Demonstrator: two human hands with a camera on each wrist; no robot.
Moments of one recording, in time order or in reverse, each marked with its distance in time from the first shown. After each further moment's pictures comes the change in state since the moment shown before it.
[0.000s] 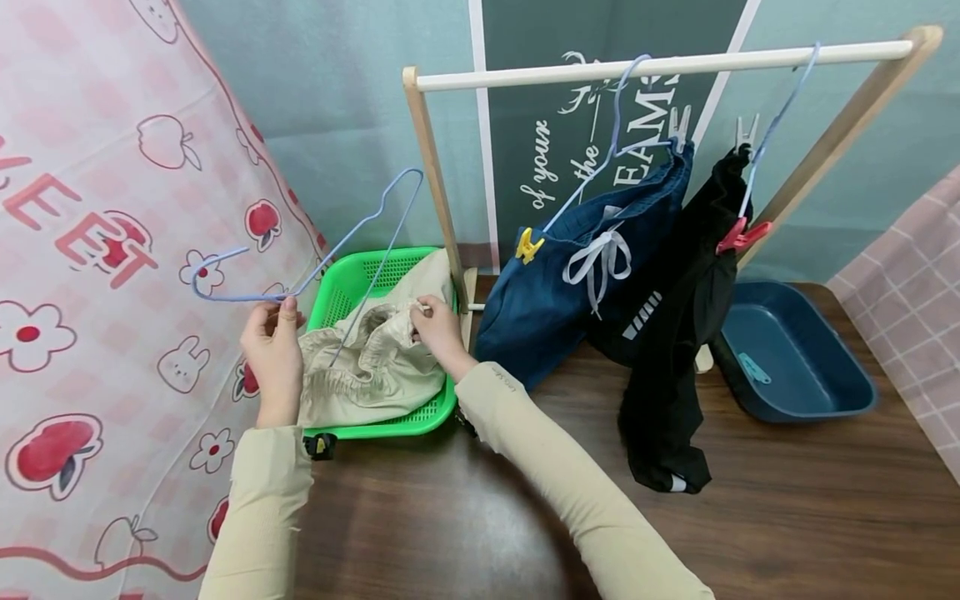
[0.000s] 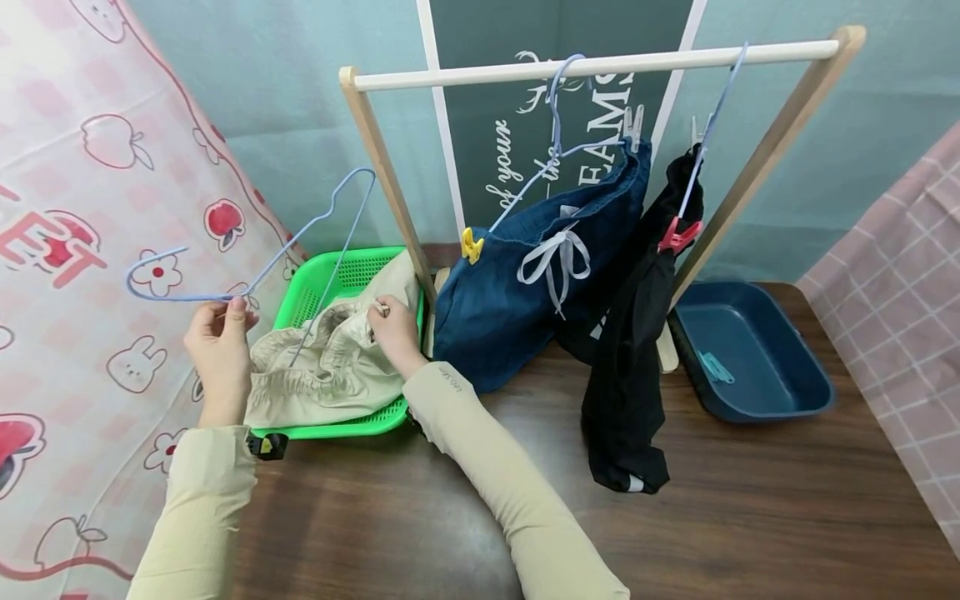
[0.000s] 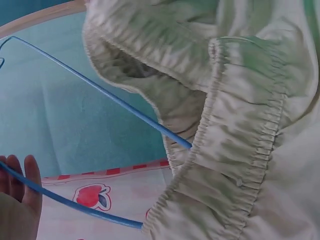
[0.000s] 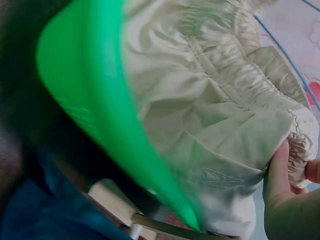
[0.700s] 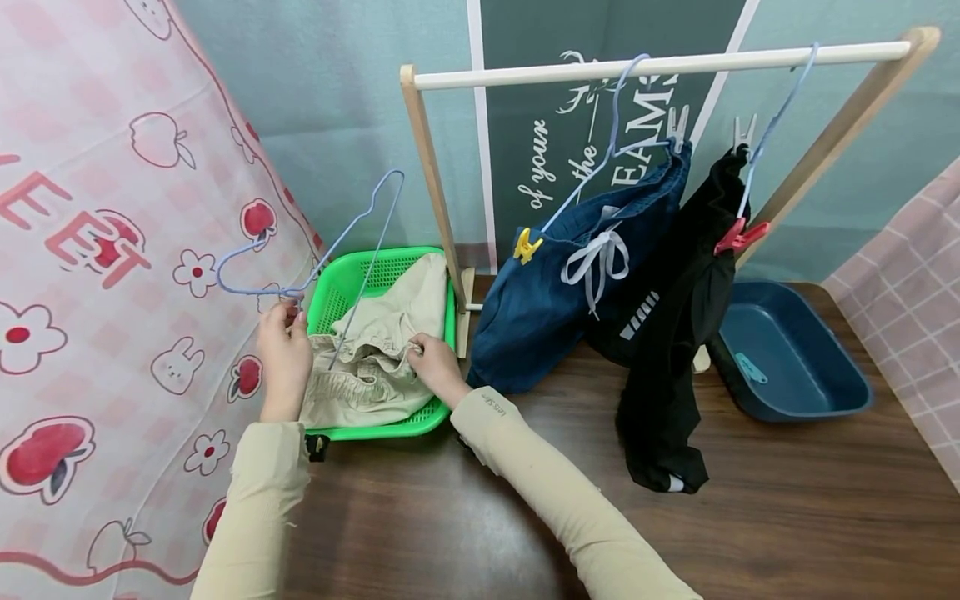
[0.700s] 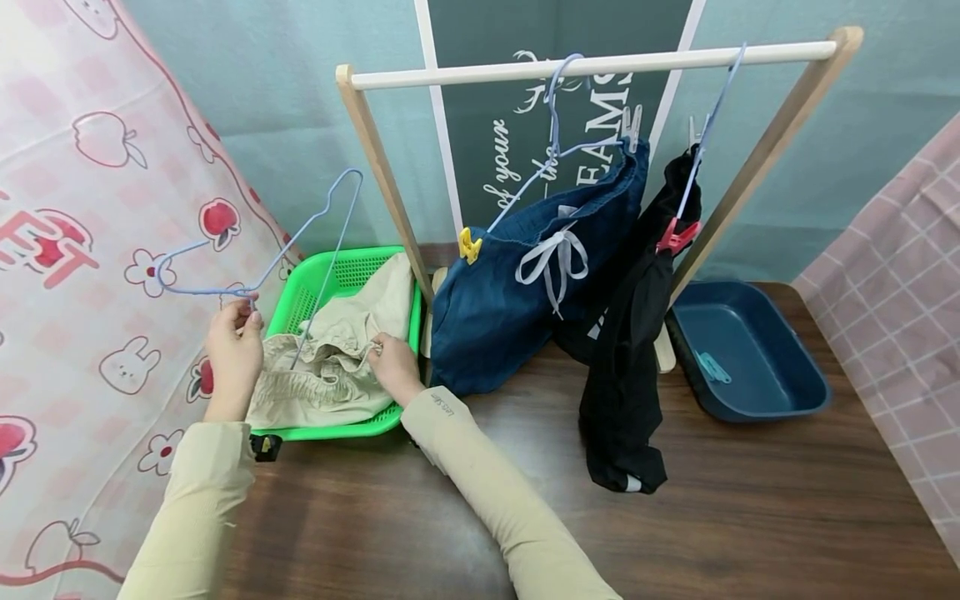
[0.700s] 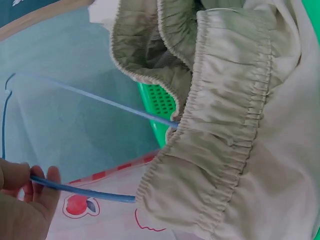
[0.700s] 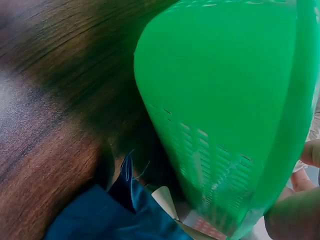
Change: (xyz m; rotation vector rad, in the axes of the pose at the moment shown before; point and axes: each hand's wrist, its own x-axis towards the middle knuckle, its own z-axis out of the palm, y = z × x) left_hand 0.004 -0.018 0.002 0.417 -0.204 0.051; right_hand -0.011 0.044 0.018 -0.434 -0.055 -0.027
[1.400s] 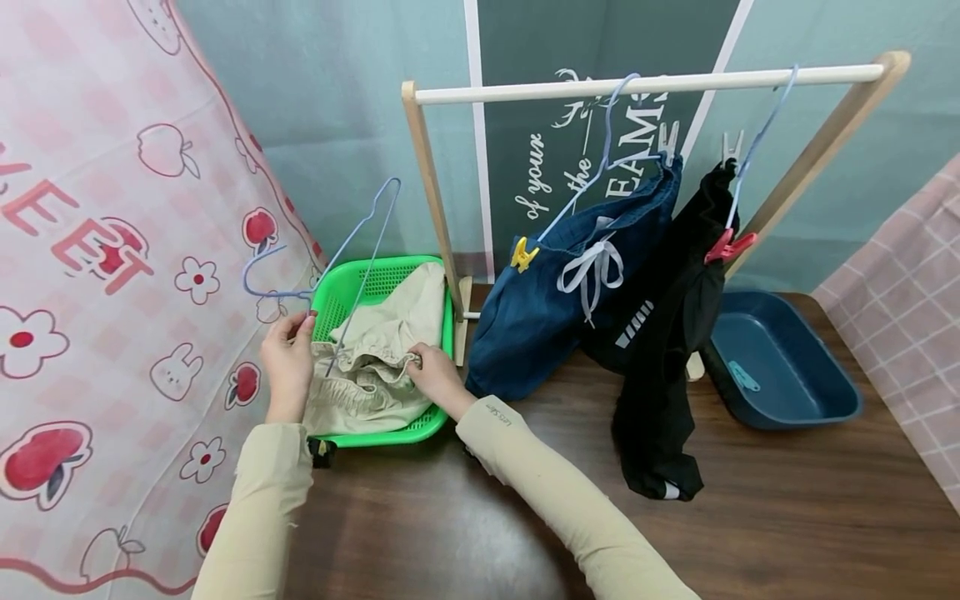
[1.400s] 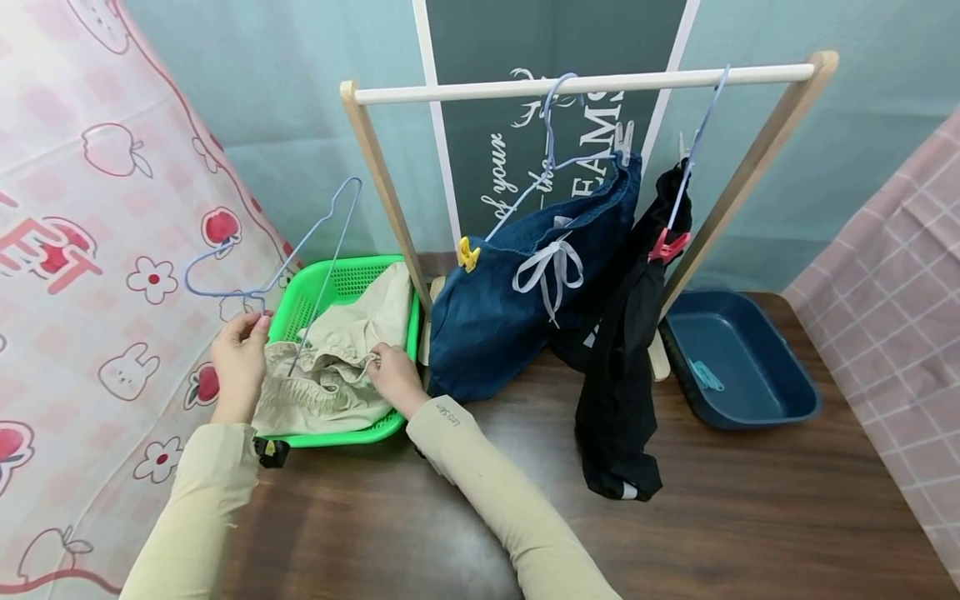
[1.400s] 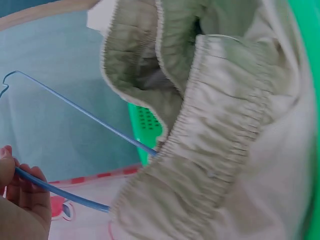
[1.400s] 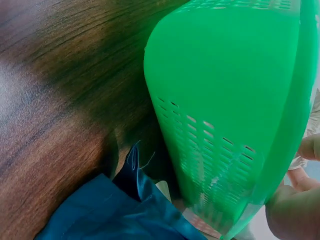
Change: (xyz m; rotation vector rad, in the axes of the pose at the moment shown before) left_hand 0.006 -0.016 0.011 -0.100 0.065 -0.051; right_hand -0.004 0.006 -0.005 -0.082 -0.072 -0.046
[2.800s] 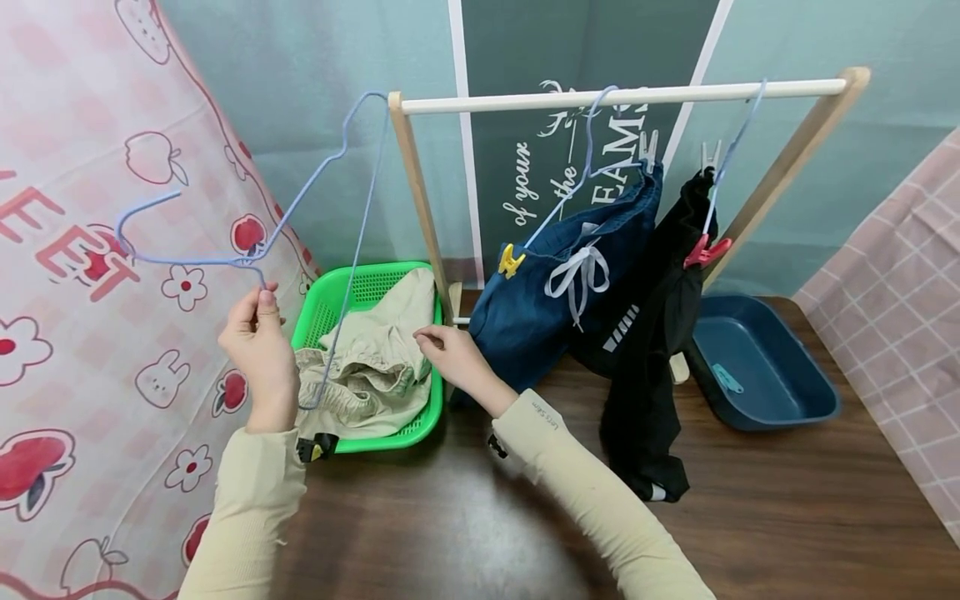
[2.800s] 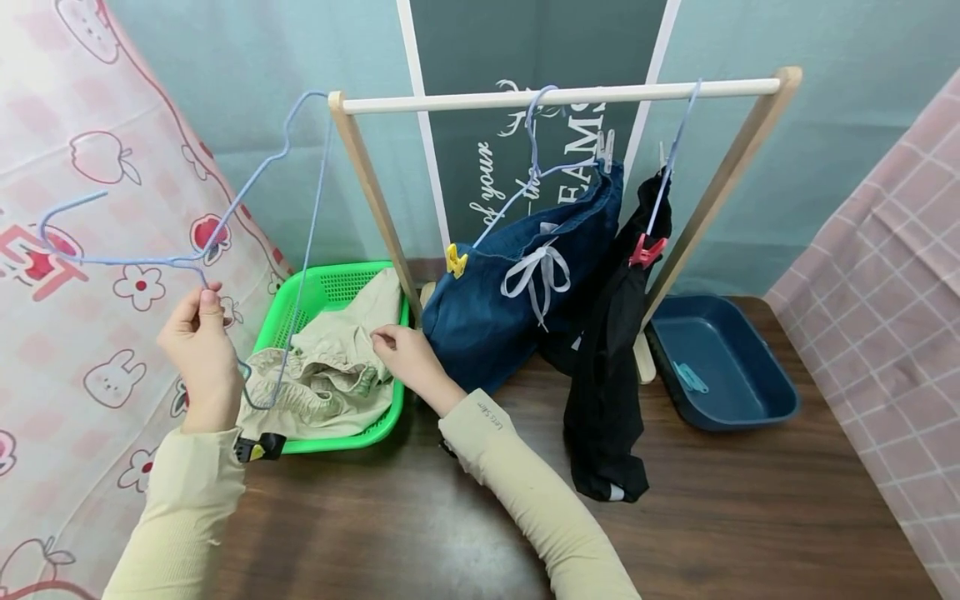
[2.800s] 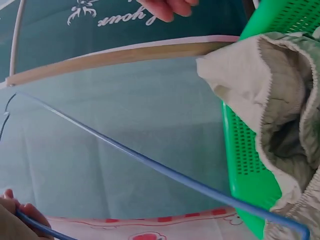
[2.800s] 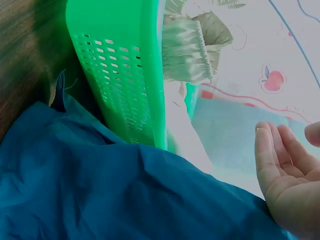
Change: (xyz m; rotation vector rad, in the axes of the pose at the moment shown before) left_hand -0.018 0.085 -0.008 -0.514 0.283 0.006; right_hand -0.029 -0.011 -0.076 0.129 0.021 -0.154
